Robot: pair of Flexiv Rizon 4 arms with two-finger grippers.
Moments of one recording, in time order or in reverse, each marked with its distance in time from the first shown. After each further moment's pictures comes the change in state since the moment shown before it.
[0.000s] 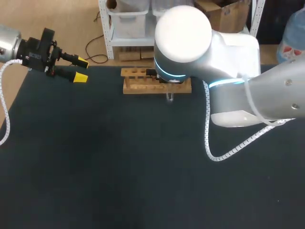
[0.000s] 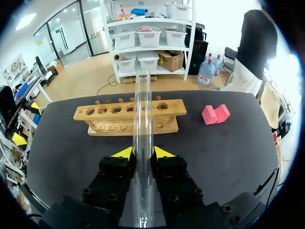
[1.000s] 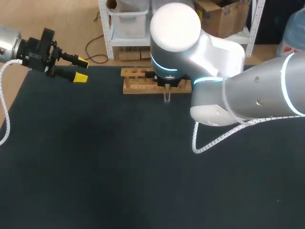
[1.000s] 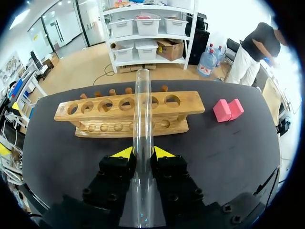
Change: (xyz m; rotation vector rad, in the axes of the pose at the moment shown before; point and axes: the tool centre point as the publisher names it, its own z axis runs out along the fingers) left arm 0.000 0.000 0.000 0.000 0.000 0.000; right arm 0.002 0.005 0.052 0.014 0.099 0.022
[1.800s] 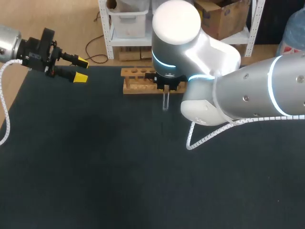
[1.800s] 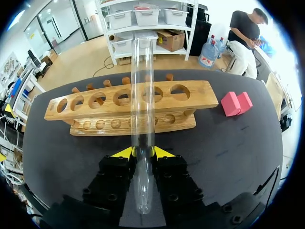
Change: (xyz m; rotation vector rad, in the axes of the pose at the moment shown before) left arm 0.000 0.000 0.000 0.000 0.000 0.000; right arm 0.006 0.001 0.022 -0.009 0.082 0.021
